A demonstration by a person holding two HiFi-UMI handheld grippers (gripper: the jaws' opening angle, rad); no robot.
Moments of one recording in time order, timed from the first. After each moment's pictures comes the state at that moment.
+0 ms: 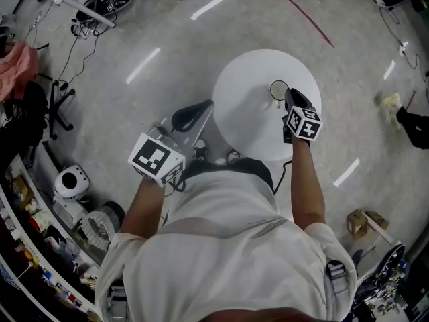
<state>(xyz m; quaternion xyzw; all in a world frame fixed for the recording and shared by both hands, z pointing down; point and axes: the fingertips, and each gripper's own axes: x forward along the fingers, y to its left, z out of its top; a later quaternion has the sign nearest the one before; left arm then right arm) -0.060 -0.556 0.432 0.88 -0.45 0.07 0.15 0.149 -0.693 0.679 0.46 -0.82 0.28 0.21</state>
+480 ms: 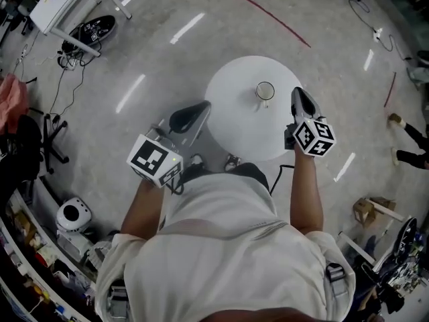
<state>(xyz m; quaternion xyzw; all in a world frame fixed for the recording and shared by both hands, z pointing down) -0.068 -0.527 0.387 0.91 -0.39 0.04 0.10 0.161 -0.638 0.508 0.52 -0.83 0.20 0.06</state>
